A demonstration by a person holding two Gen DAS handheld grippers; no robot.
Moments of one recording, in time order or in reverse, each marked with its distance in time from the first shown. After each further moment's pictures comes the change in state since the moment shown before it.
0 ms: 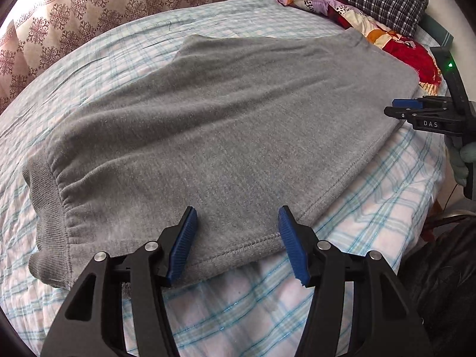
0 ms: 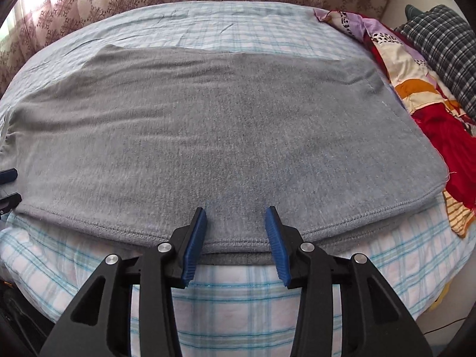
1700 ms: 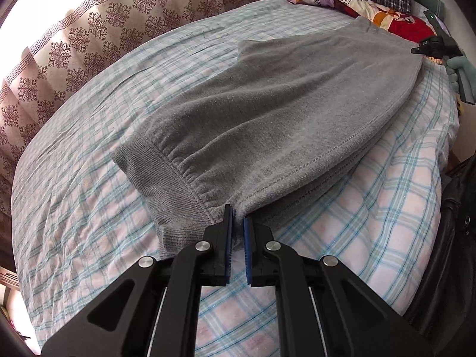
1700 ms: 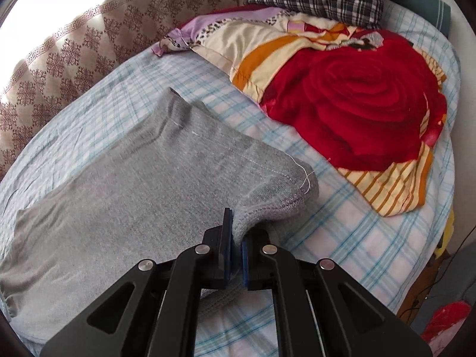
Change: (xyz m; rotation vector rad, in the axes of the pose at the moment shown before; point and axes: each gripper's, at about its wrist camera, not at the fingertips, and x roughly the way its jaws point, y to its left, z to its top) left arm -0.053 0.077 -0.035 0.147 -0.021 0.161; right arm 0.010 -0.170 0.025 0.595 -0.114 -0.164
